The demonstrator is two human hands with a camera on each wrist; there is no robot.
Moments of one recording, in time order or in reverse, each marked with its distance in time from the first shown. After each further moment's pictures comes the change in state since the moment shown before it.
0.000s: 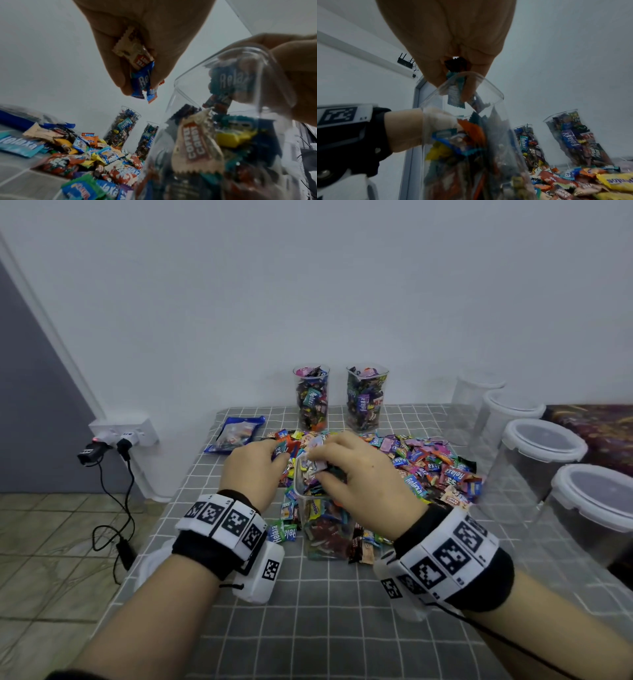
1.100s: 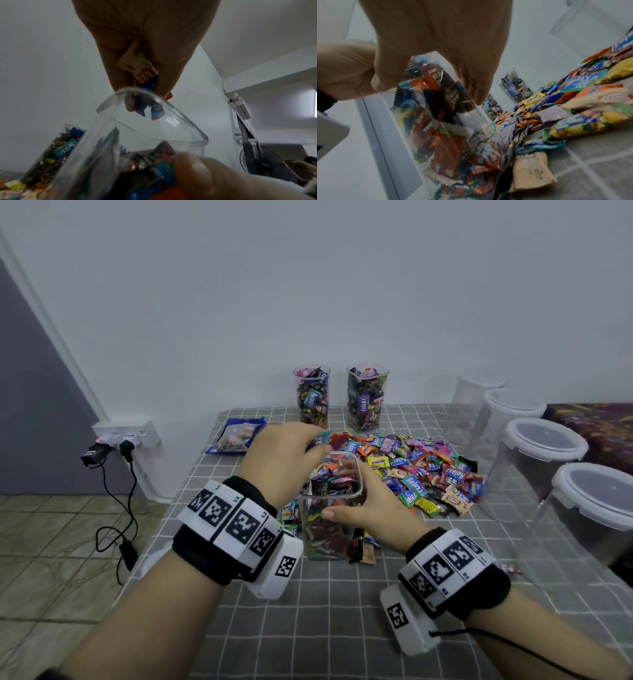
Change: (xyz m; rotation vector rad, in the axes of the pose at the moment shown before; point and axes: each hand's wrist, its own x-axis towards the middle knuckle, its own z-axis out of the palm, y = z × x) left_hand -0.012 0.051 -0.038 -0.129 -0.071 0.270; right_hand -0.031 0.039 0.019 0.613 -0.212 0.531
